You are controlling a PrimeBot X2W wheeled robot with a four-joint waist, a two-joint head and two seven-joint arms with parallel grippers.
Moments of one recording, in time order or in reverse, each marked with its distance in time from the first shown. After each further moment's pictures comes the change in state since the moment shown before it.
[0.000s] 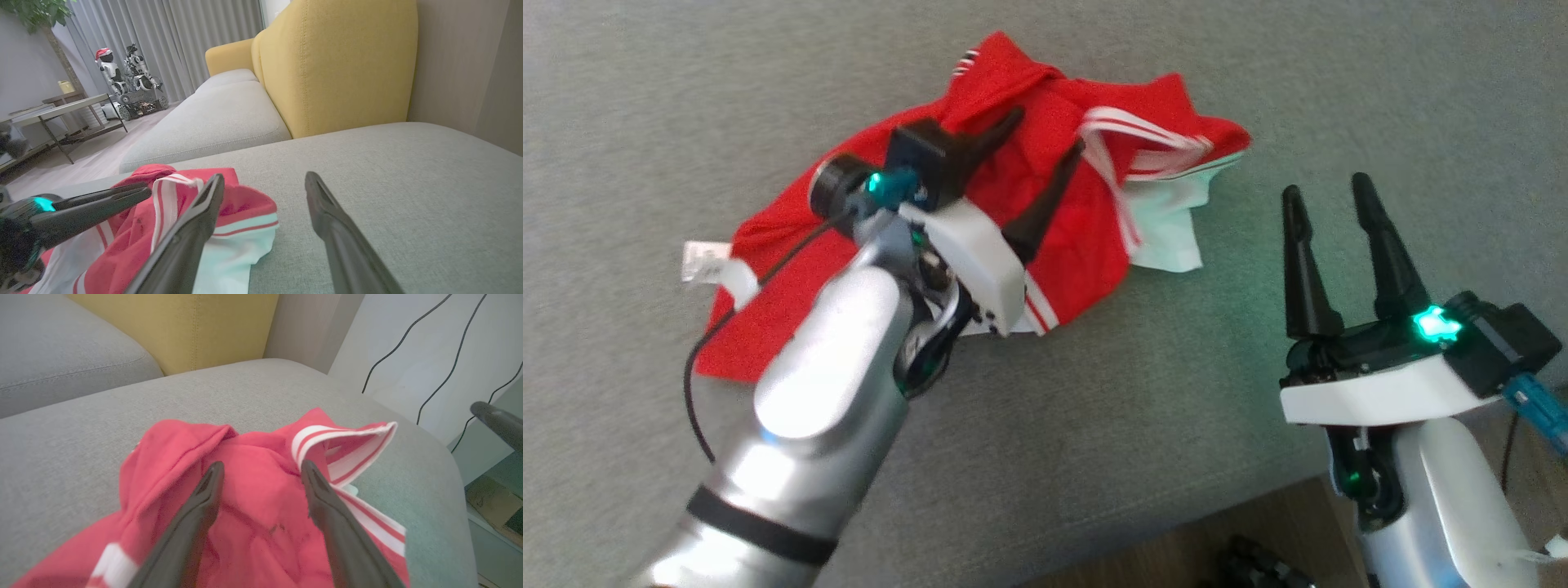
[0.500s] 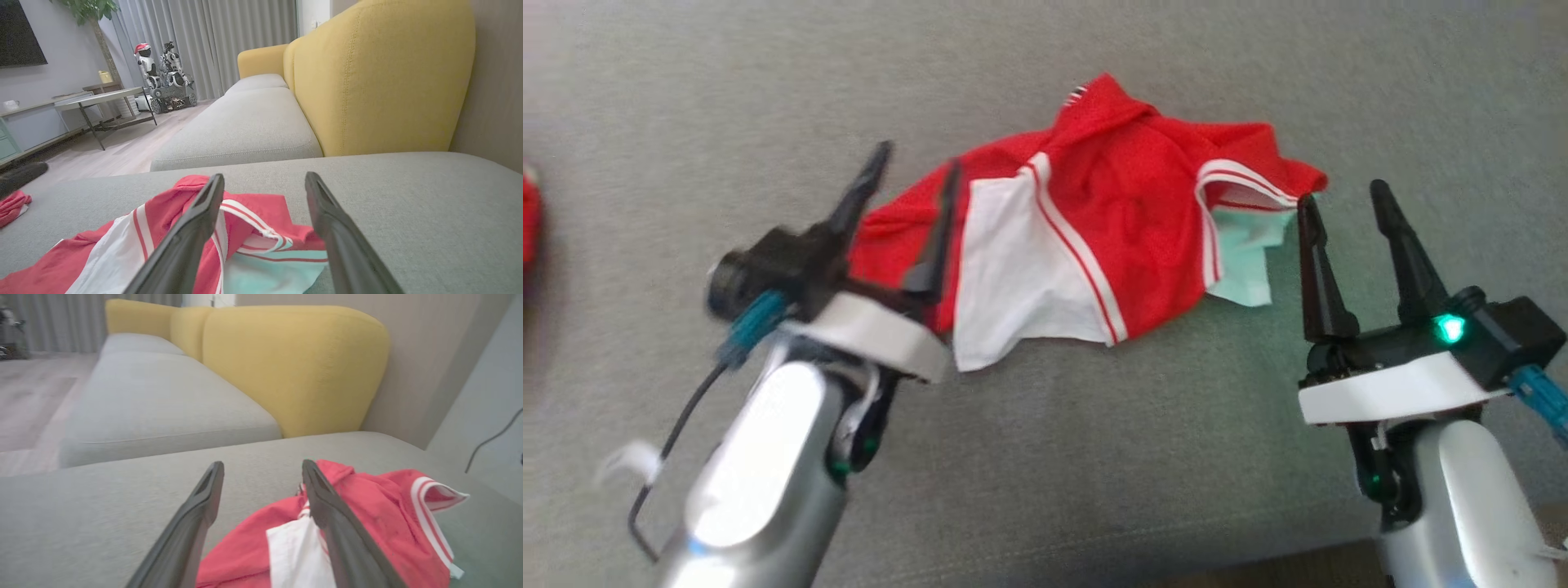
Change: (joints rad) left arm 0.254 0.087 0.111 -0.216 0.003 0.172 -0.227; right arm 0.017 0.000 -0.061 -0.019 -0.094 0.000 0.082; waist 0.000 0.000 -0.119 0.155
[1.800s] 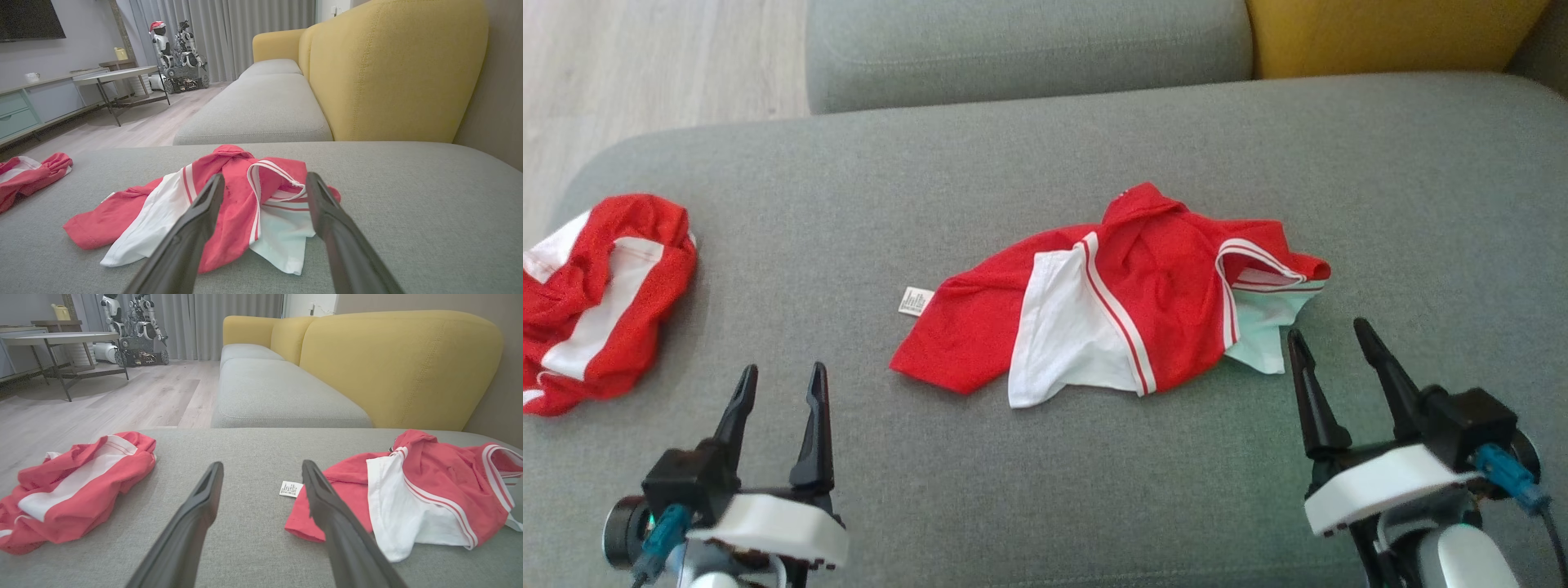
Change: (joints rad) left arm 0.496 0.109 0.178 -0.156 -0.012 0.151 -0.042; right arm 0.213 0.001 -0.036 0.000 -0.062 0.000 0.128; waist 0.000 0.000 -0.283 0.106
